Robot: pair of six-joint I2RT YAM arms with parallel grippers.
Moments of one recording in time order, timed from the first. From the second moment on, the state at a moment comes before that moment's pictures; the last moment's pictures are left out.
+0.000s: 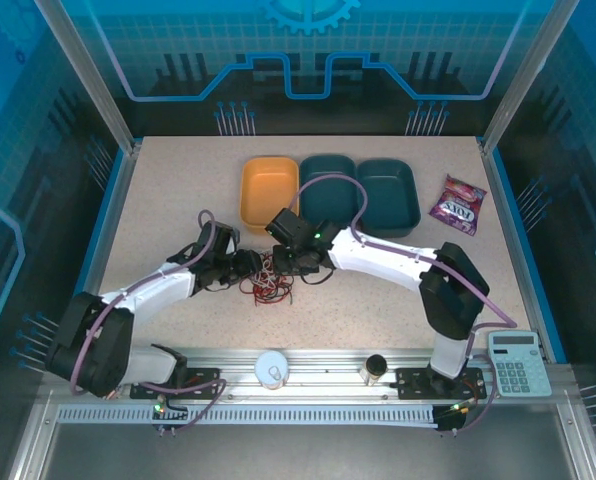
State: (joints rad) left arm -0.34 1.34 0.61 -0.21 0.28 -0.80; right arm 0.93 1.80 1.39 -0.68 0.02 0.82
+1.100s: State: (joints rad) left arm -0.34 1.37 0.60 -0.18 0.28 -0.80; right arm 0.89 1.82 1.37 -0.62 -0.02 0.82
